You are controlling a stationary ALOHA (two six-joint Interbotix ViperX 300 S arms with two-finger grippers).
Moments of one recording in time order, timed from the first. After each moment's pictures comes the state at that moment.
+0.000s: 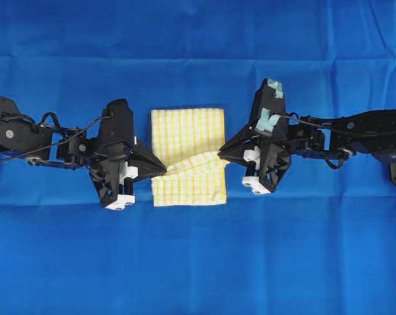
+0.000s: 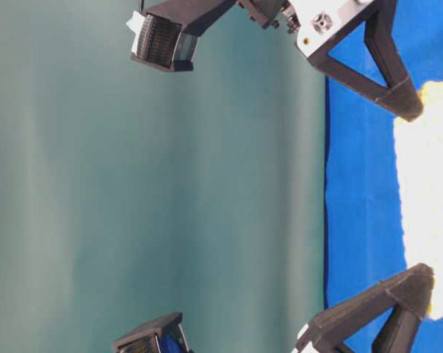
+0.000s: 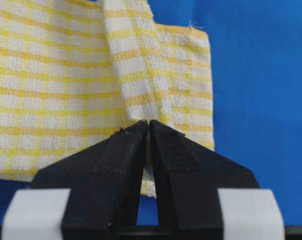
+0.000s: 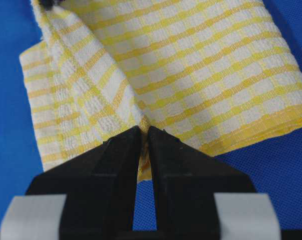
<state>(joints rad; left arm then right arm) -0.09 0.00 0.88 -0.06 -0.28 -0.21 0.02 0.02 0.86 0.31 -0.26 0.25</state>
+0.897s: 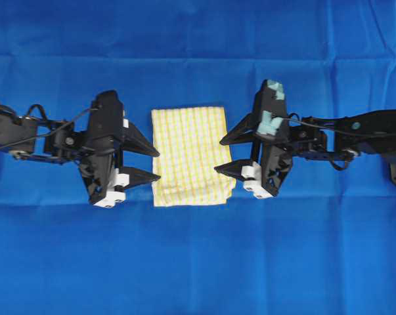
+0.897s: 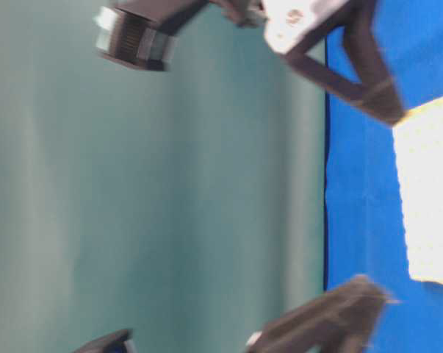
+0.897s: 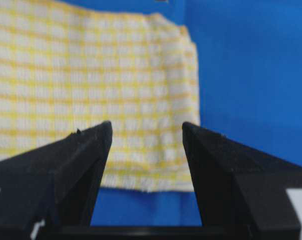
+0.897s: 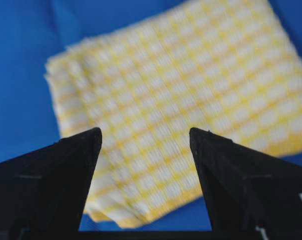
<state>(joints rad) -0.08 -0.15 0.89 -0.06 -0.15 -0.19 0.04 -0.06 0.84 0.28 -0.21 0.24</state>
